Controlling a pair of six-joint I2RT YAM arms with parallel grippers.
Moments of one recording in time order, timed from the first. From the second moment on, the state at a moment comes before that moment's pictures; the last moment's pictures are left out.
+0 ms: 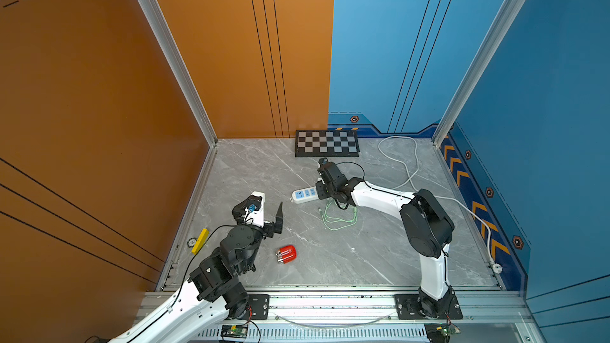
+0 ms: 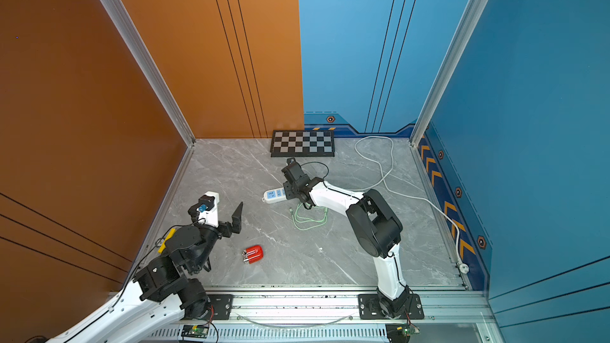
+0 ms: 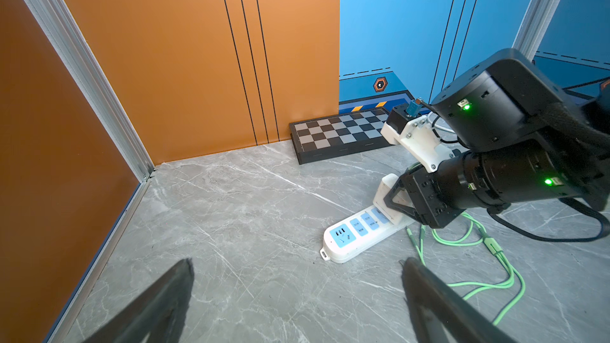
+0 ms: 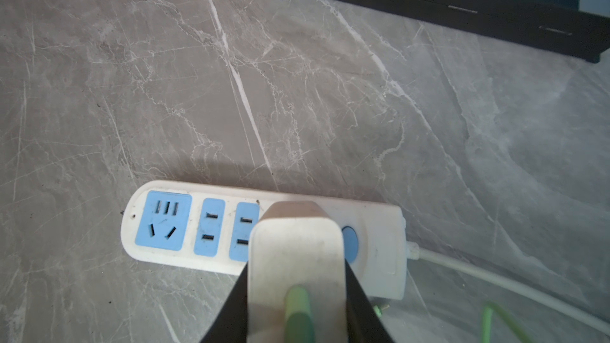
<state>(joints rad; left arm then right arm) -0.81 0.46 0.49 -0.20 -0.65 -0.04 0.73 1.99 1.42 -0.26 0.19 0.32</state>
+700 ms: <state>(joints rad) -0.81 0.44 0.50 -0.21 -0.65 -0.05 0.77 2.11 1.59 -0.40 0.31 0.32</state>
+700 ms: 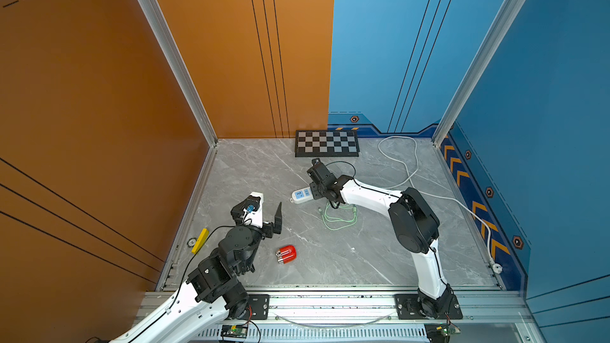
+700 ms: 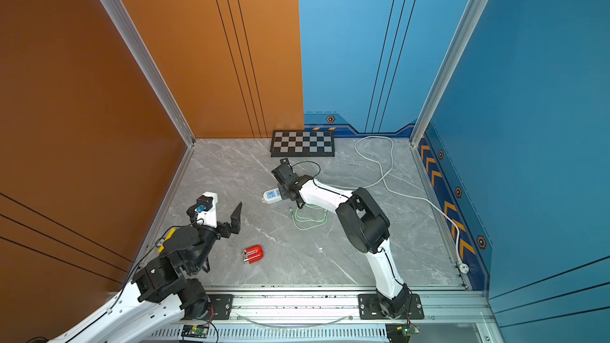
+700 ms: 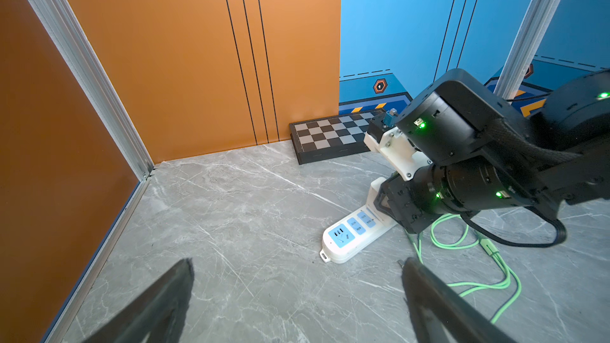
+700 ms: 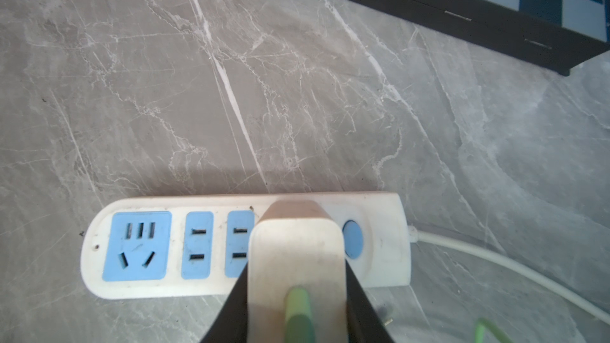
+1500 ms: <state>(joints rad) -0.81 0.44 0.50 -0.24 -0.64 -0.05 0.74 2.27 1.92 -0.70 0.25 0.24</state>
